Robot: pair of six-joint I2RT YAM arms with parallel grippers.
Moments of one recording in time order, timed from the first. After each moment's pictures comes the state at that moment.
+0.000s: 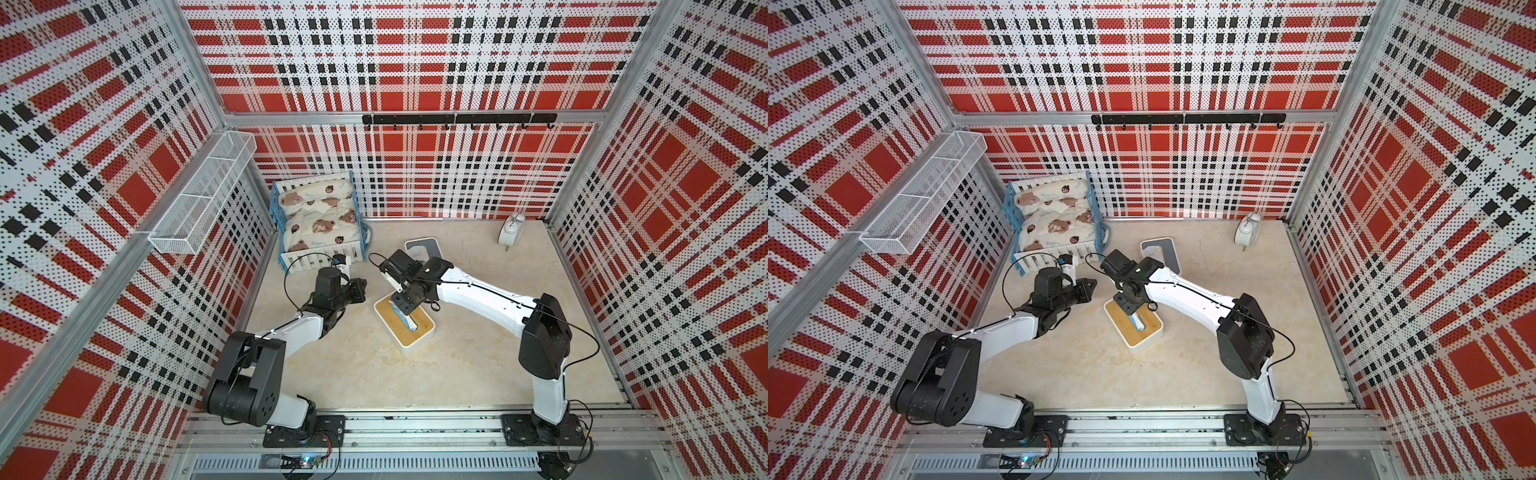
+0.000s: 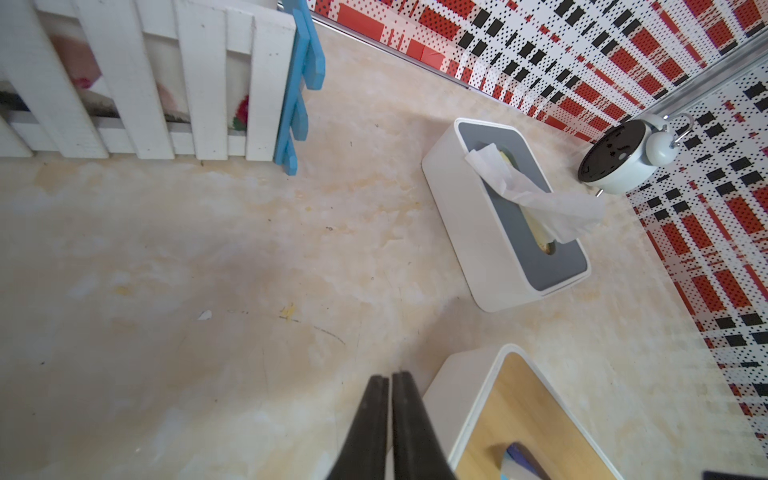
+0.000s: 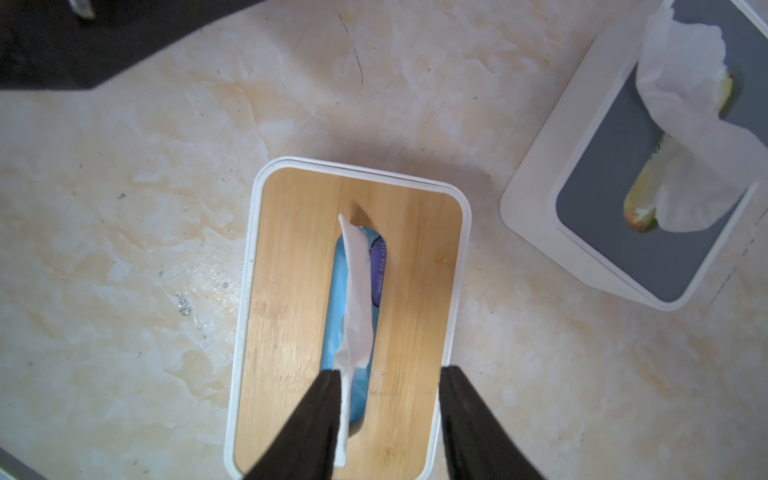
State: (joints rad) left arm -0.22 1.45 0.63 0.30 0.25 -0.42; right arm 0.90 1.93 1.74 -0.94 0.17 0.08
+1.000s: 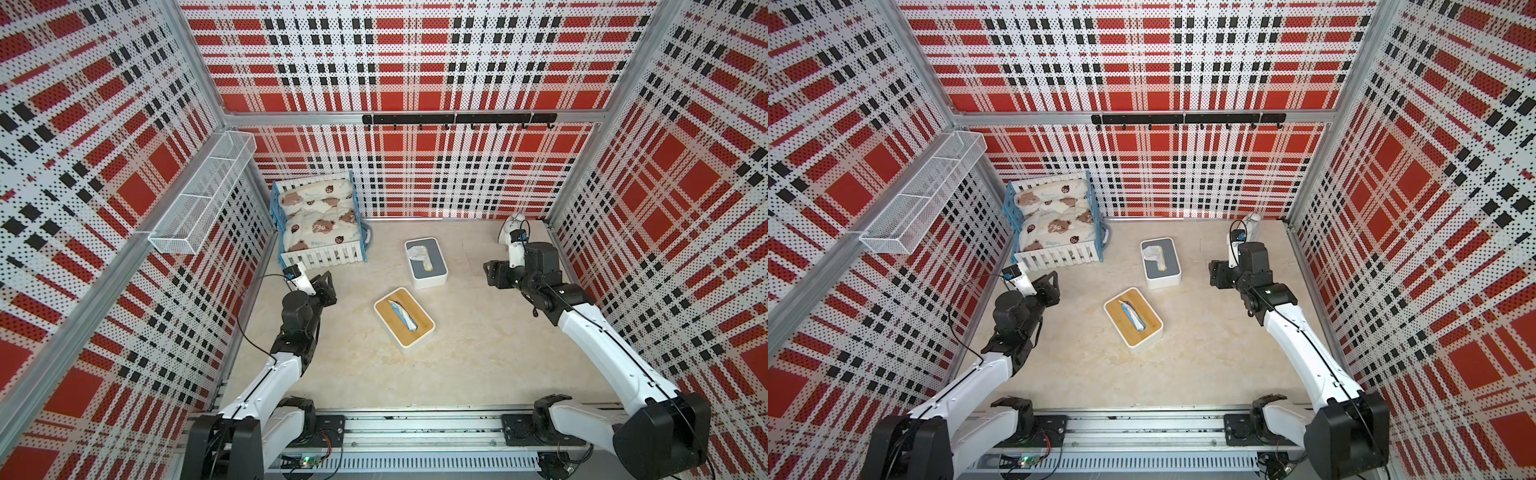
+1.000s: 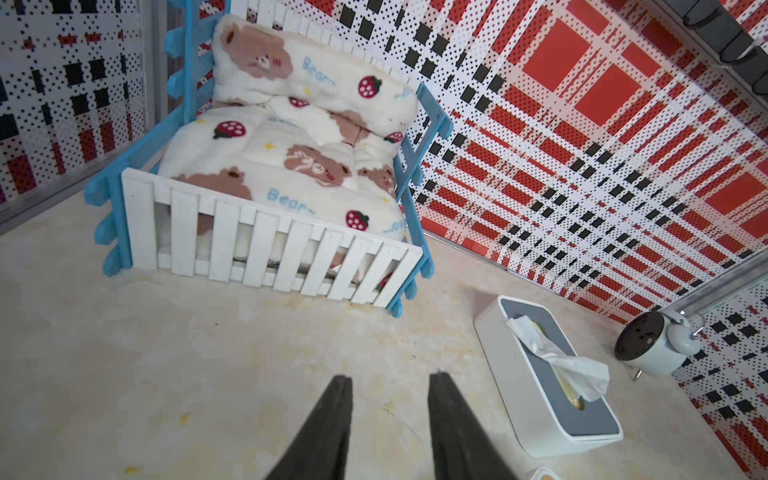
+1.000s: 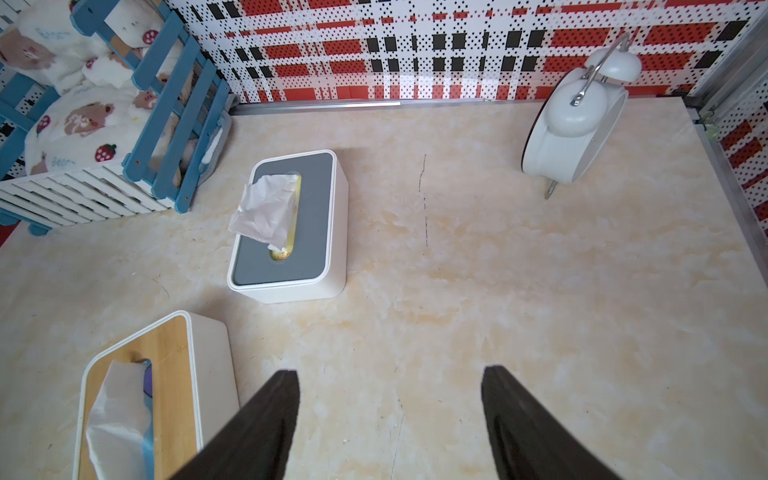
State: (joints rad) left arm -0.07 1.00 0.34 0.50 -0.01 -0.49; right arm 0.22 1.16 0.95 -0.37 -0.05 0.16
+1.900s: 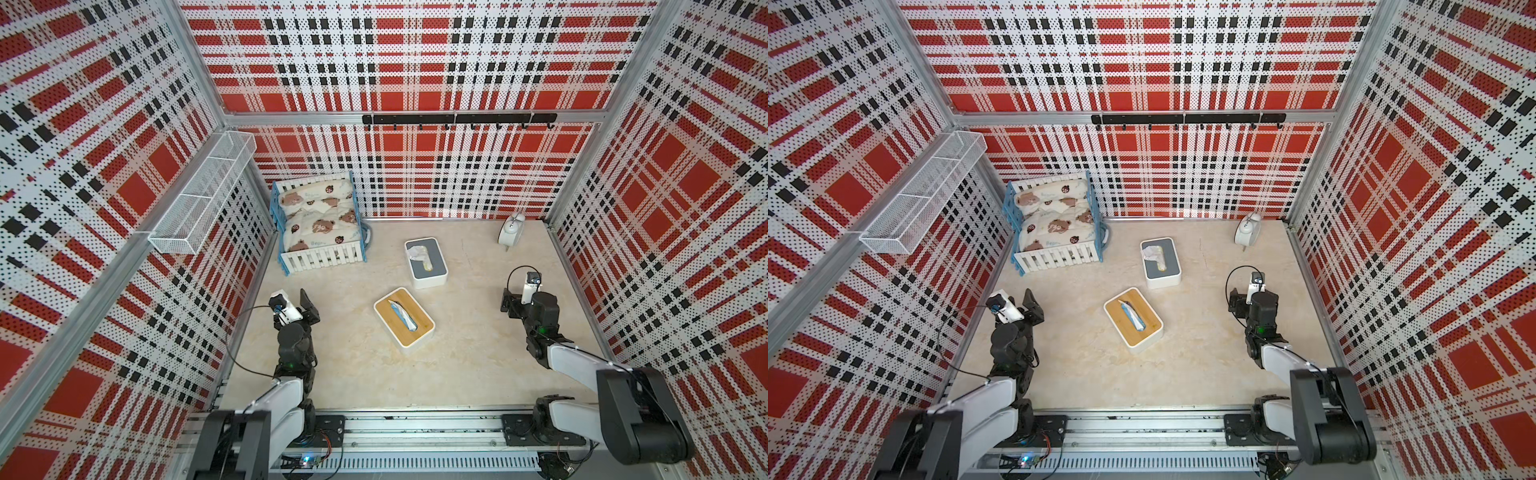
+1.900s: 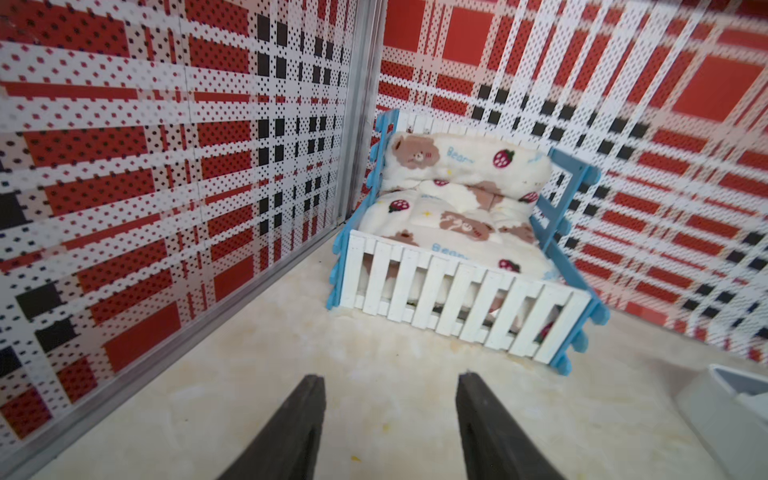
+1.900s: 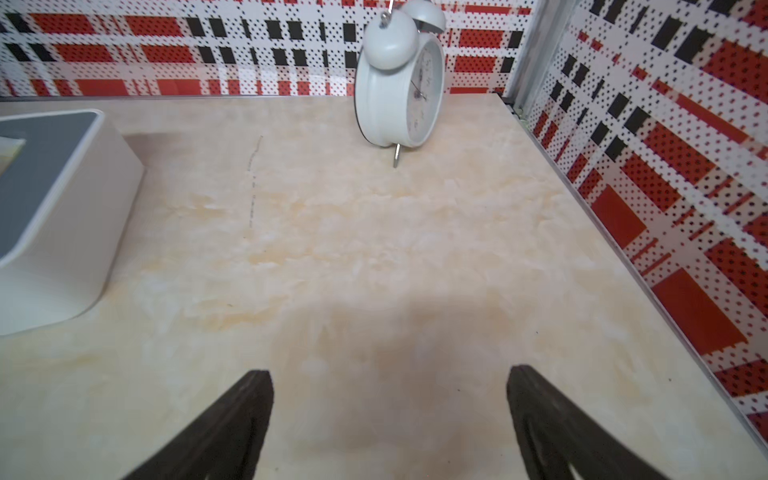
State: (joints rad) left arm 0.01 1.15 0.05 1.07 -0.35 -0.18; right arm 0.05 1.31 0.28 0.65 0.19 0.01
